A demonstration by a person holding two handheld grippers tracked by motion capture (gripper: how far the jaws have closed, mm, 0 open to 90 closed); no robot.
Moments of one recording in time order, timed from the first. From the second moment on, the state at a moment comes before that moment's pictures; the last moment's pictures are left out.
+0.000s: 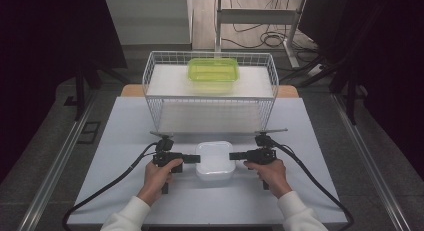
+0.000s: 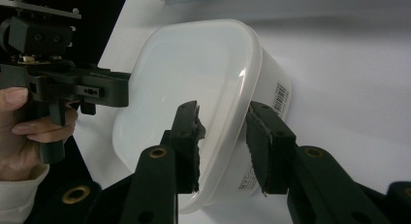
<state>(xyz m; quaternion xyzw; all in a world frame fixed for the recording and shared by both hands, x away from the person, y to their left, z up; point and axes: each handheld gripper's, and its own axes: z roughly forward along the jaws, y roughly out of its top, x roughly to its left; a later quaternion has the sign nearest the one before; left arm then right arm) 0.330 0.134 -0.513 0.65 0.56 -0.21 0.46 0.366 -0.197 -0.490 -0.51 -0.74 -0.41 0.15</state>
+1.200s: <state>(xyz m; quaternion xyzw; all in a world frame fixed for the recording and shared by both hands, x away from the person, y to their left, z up) 0.322 0.133 -0.488 0.68 0.53 -0.15 0.49 0.350 -0.202 -0.461 -0.46 -0.76 -0.46 0.08</state>
